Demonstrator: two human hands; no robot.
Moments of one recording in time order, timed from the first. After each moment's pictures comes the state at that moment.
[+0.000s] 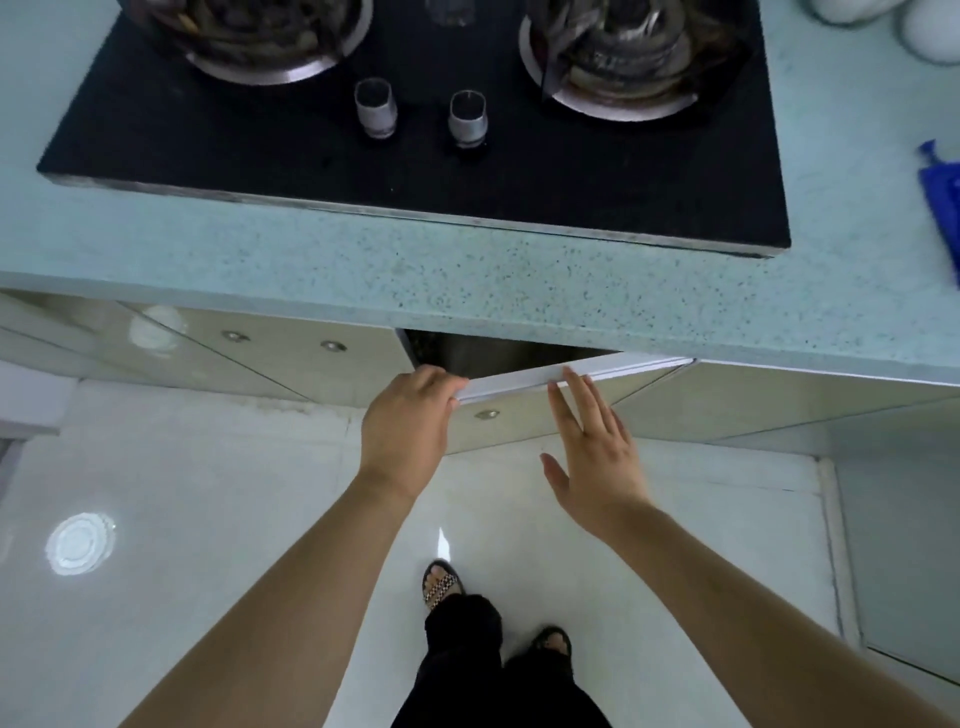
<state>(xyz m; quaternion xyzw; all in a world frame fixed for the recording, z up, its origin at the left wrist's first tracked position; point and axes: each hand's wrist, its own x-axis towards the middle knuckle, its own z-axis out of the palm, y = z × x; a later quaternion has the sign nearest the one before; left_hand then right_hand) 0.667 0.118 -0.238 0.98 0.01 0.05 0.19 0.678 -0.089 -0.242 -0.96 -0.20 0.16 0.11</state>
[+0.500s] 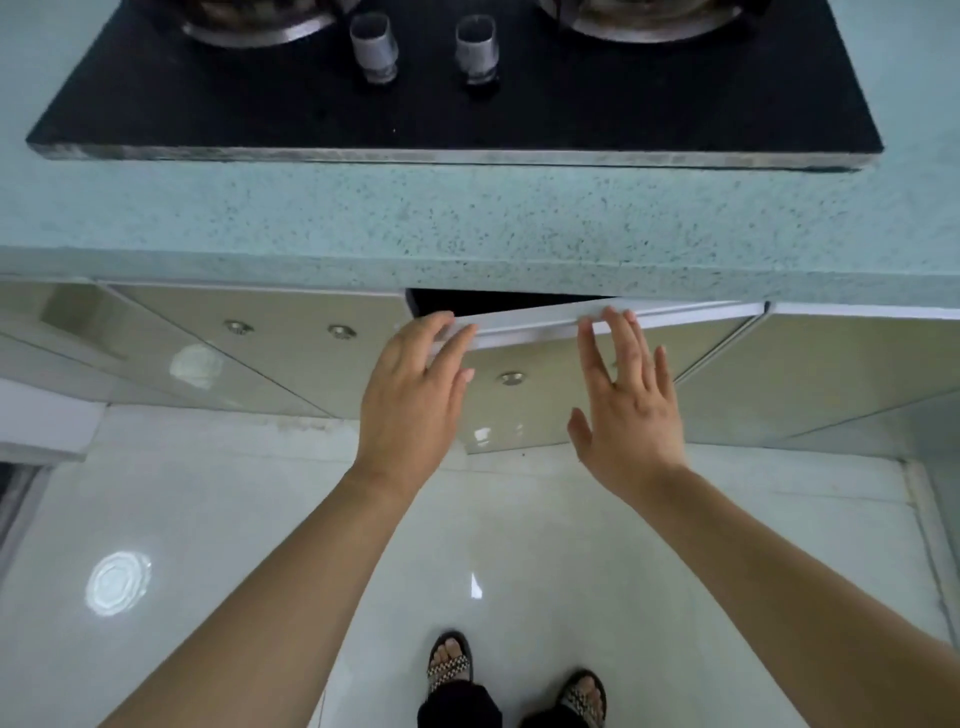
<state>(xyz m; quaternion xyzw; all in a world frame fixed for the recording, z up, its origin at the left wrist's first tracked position) 0.660 0.134 -0.289 0.98 -0.05 0.16 0.12 0.689 -0.071 -0.294 -0.98 -0.17 0.04 0.10</state>
